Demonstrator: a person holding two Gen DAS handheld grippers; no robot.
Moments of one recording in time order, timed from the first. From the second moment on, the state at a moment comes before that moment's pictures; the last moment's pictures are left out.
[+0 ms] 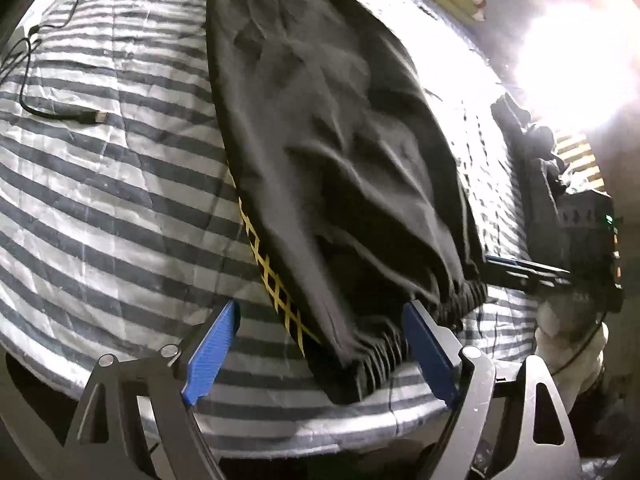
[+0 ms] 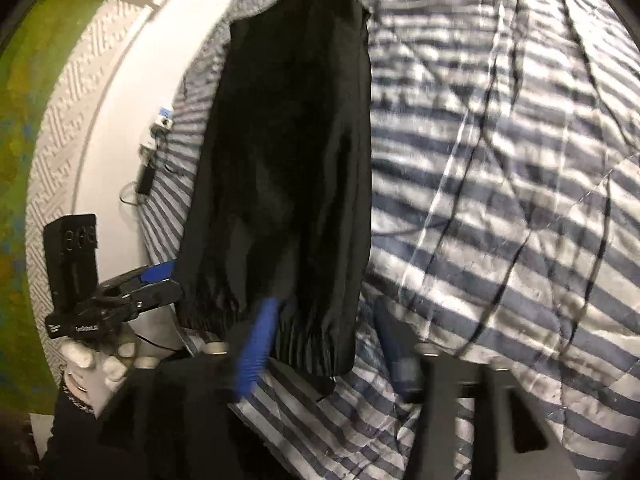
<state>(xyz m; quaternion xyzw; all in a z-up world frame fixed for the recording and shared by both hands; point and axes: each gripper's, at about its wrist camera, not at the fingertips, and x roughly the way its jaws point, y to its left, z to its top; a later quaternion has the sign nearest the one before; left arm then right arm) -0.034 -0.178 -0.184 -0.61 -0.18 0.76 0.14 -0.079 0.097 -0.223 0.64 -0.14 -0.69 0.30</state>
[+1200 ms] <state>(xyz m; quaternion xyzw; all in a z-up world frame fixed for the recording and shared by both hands) -0.100 -0.235 -0.167 -0.58 -0.24 0.77 0.10 -0.116 0.109 -0.175 0.57 -0.14 -0.74 0.31</state>
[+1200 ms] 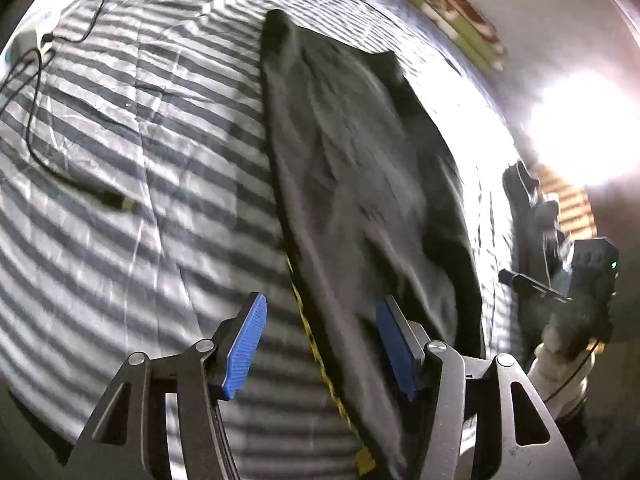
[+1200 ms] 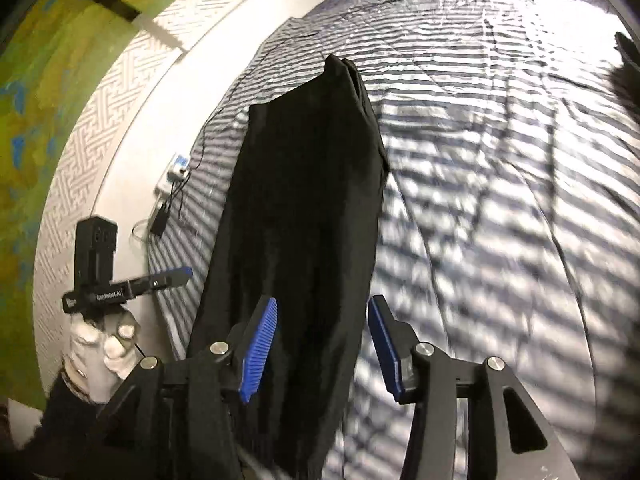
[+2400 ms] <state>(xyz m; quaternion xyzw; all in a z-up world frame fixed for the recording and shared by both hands) -0.150 -0.209 -0.170 -0.50 -0.32 0.78 0.18 -0.166 0.123 -0.191 0.54 -0.26 -0.71 0.38</state>
